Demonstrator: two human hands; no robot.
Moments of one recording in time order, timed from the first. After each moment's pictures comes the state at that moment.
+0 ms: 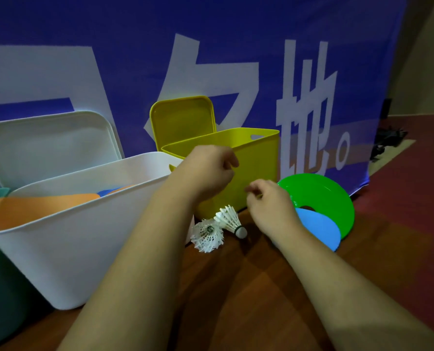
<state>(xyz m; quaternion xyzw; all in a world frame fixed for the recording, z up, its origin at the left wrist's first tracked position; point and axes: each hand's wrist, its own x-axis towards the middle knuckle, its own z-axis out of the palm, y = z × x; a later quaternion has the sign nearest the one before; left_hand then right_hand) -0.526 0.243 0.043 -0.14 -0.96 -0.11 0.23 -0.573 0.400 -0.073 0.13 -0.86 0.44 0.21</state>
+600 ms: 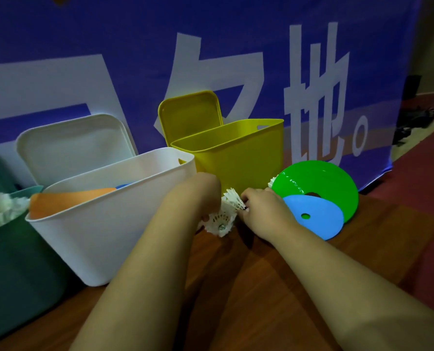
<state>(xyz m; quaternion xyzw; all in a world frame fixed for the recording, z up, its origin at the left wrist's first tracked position) -0.509 0.238 0.011 0.03 -1.00 0.00 -0.03 -0.557 0.392 -0.098 0.20 -0.94 0.24 0.14</state>
